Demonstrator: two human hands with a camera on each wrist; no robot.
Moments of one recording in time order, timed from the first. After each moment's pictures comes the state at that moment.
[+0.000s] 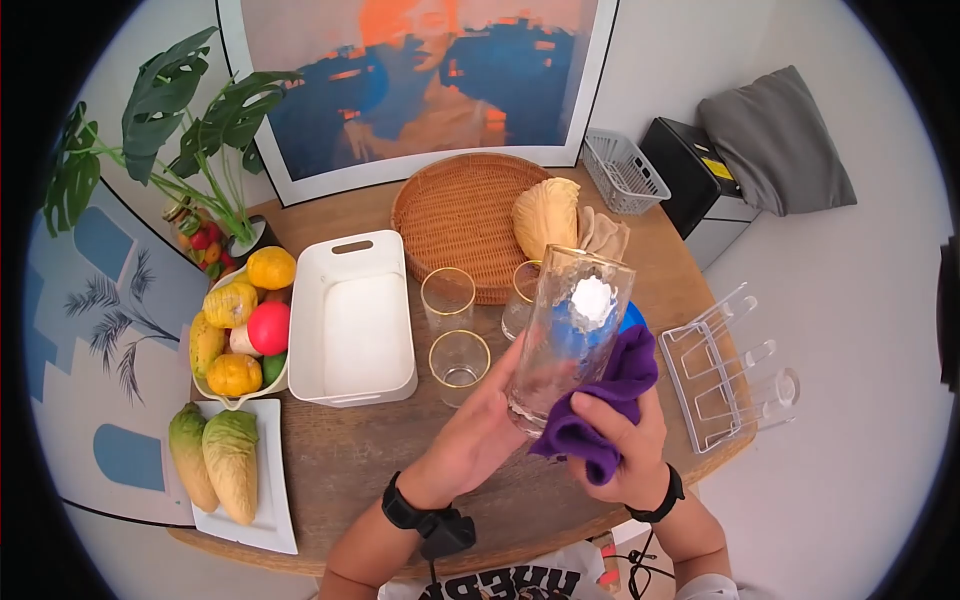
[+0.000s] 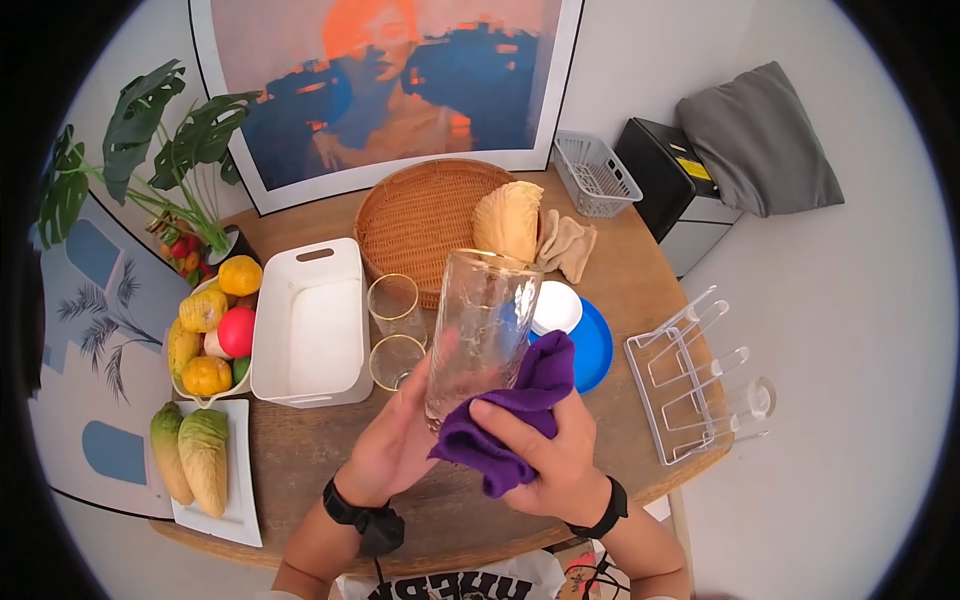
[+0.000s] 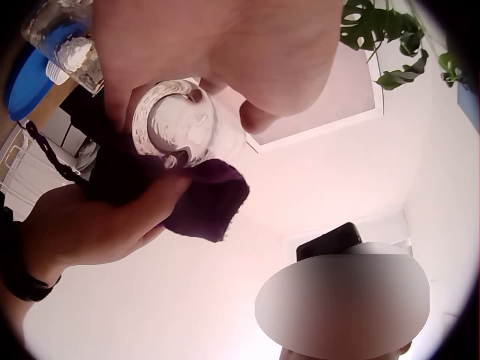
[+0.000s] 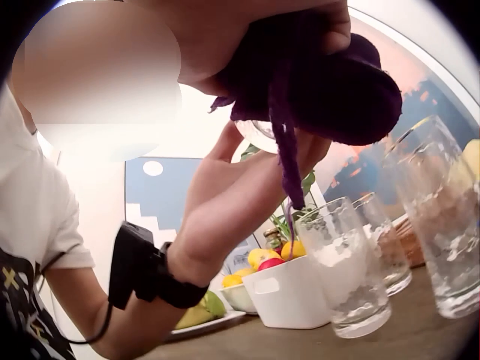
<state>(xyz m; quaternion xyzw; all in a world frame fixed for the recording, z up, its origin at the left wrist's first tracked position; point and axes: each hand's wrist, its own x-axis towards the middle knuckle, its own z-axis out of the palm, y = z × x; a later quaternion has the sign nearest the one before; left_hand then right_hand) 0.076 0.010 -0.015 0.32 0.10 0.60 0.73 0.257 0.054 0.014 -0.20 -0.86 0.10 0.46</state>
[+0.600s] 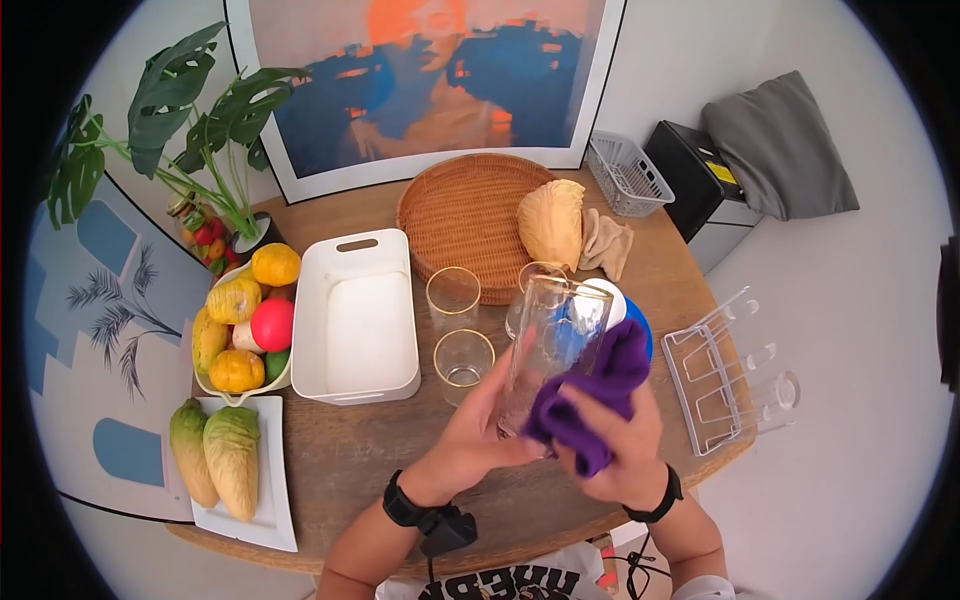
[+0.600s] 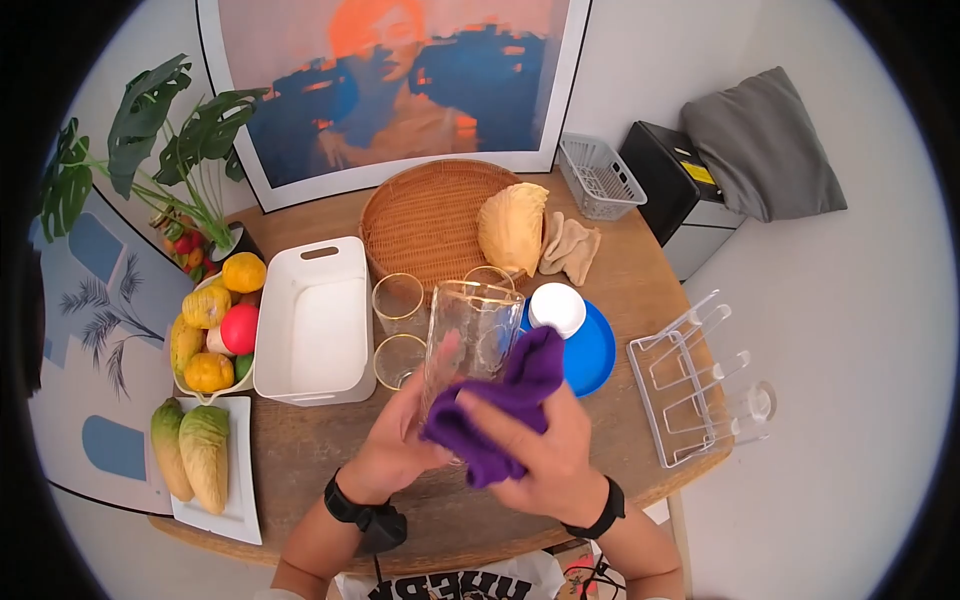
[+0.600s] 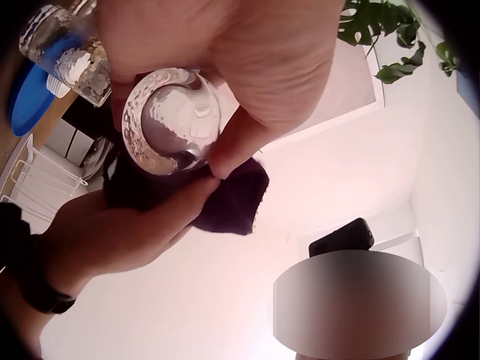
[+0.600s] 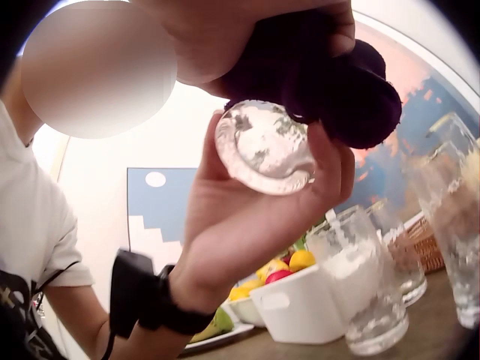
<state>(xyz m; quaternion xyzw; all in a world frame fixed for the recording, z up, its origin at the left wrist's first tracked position) 0.068 0.010 -0.027 0.44 0.24 0.58 0.64 0.248 0.056 0.019 -0.21 -0.87 0.09 0.45</state>
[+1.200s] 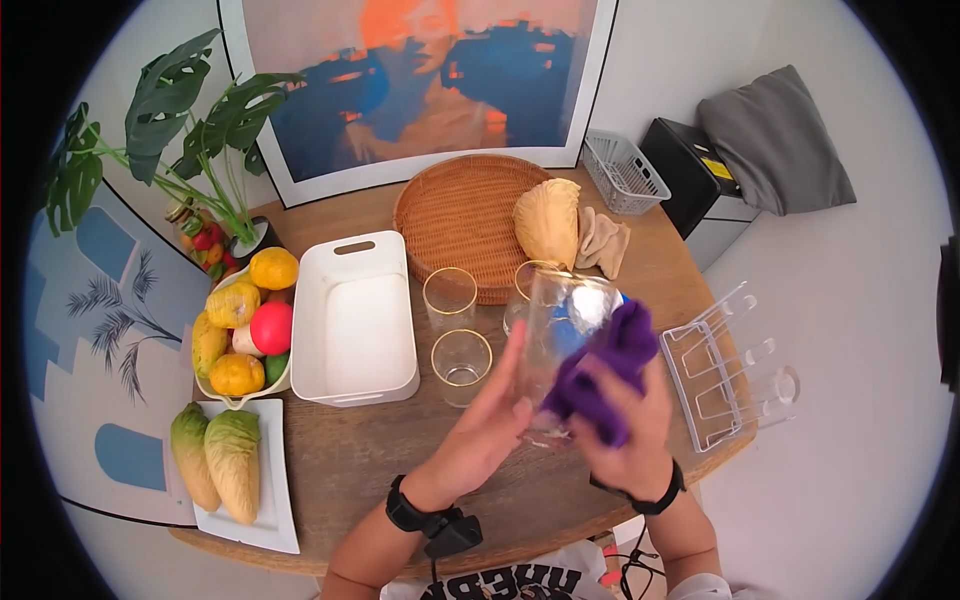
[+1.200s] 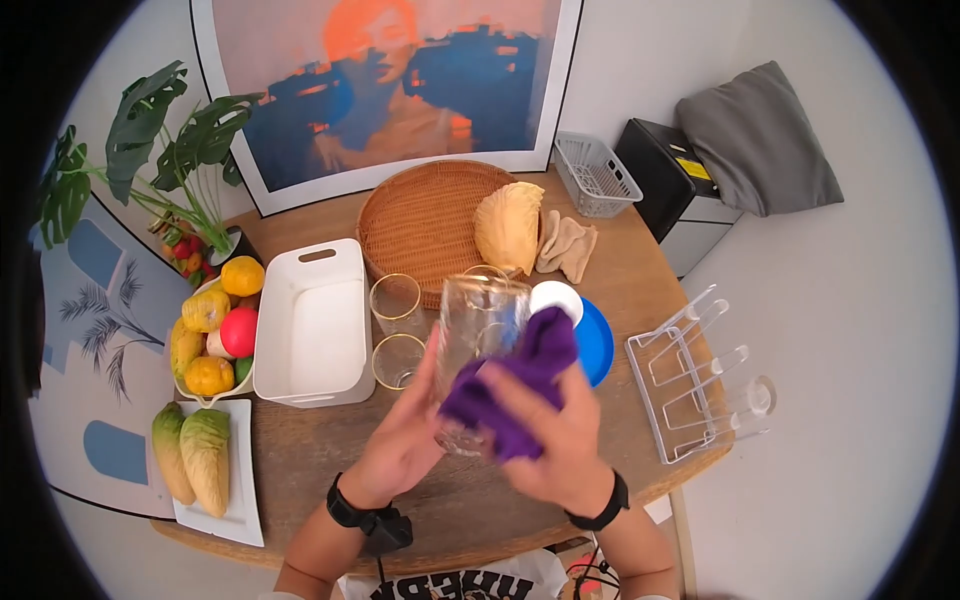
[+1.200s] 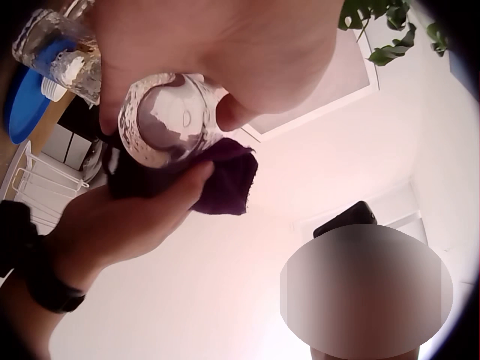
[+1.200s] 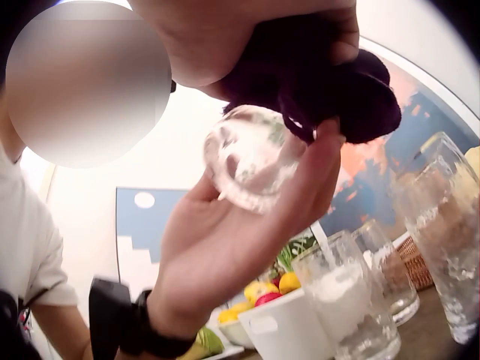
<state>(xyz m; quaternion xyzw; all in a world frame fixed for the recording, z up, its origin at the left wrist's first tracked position) 0.080 0.009 -0.014 0.38 0.19 0.61 0.67 0.251 0.059 0.023 -0.25 -0.84 0.13 0.47</state>
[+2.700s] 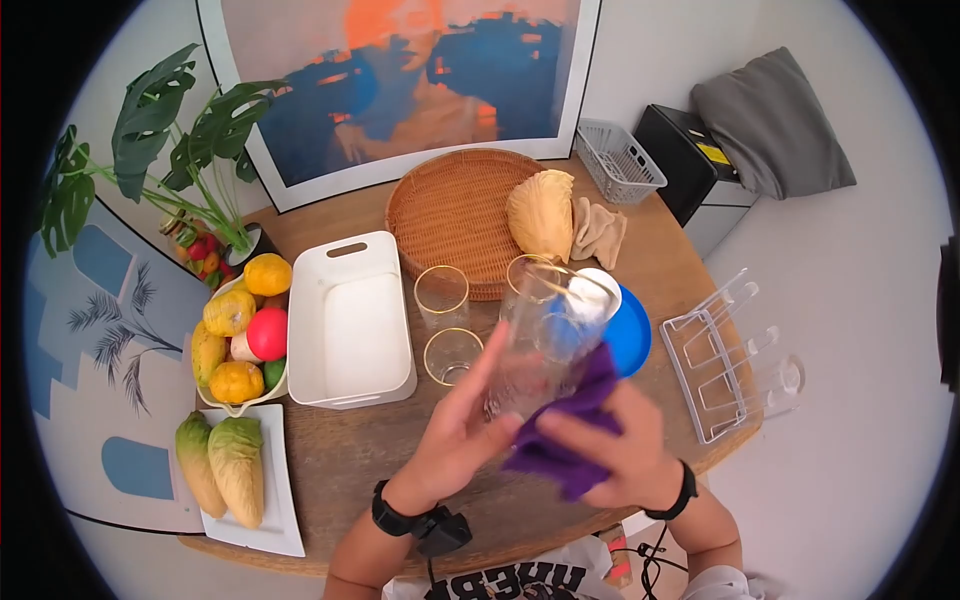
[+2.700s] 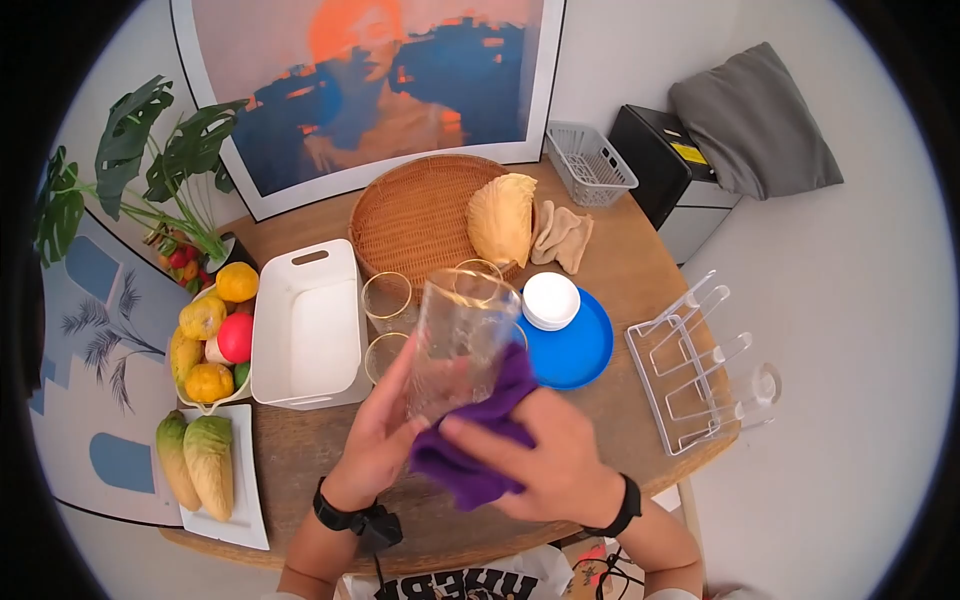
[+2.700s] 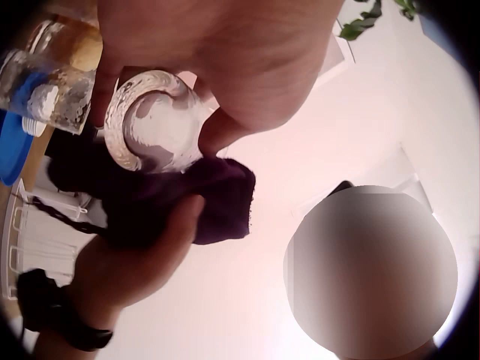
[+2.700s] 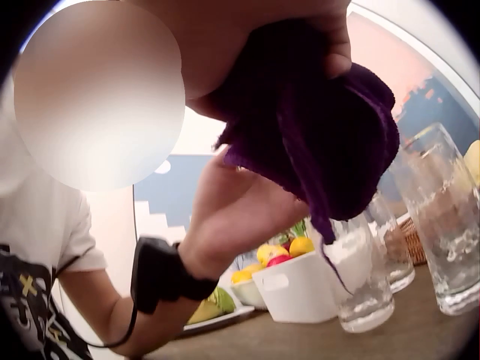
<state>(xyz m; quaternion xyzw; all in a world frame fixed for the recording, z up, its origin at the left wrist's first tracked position) 0.063 0.004 -0.015 0.45 0.25 0.60 0.61 0.268 0.053 0.017 -0.17 -0.90 0.12 0.39</state>
